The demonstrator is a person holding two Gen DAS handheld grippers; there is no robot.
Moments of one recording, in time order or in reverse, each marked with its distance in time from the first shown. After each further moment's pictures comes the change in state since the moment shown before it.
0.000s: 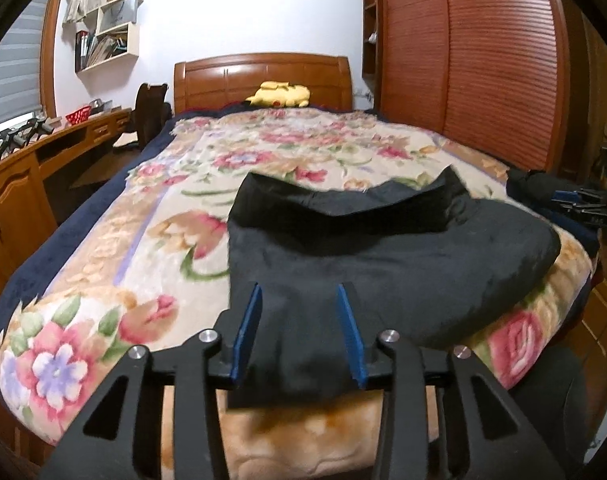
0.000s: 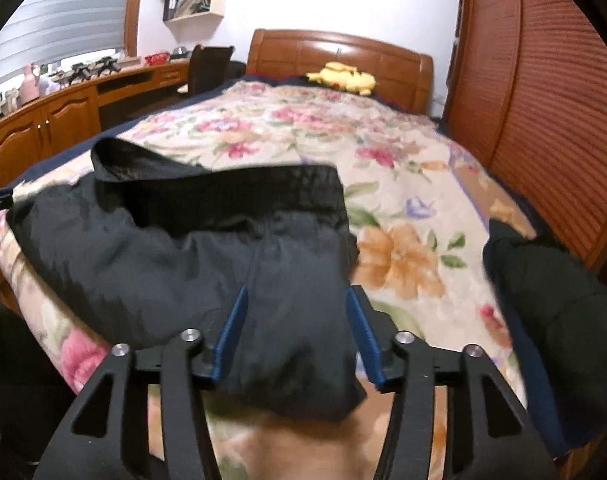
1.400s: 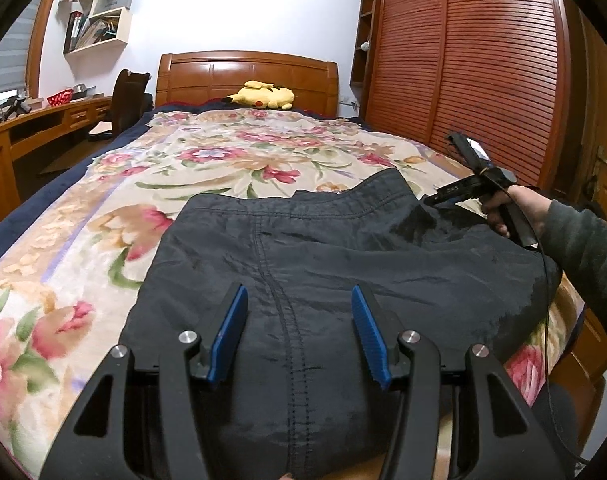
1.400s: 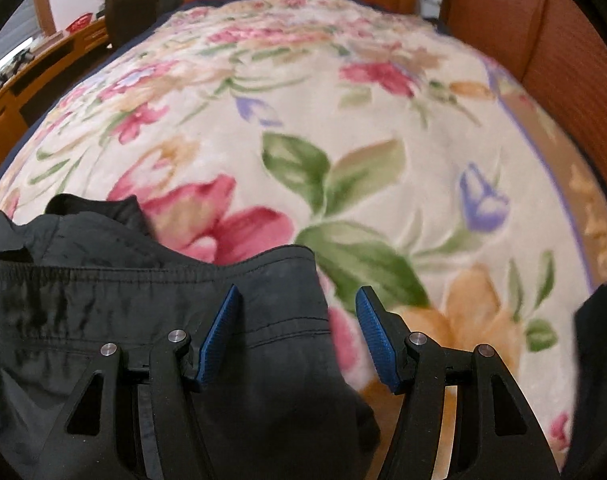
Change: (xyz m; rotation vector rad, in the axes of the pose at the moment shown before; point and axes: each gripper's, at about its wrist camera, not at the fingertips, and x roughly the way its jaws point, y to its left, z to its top) left arm 0.075 -0.021 -0.006 -0.062 -0.024 -0.095; right arm 0.274 -0.067 0.094 0.187 0.372 -0.003
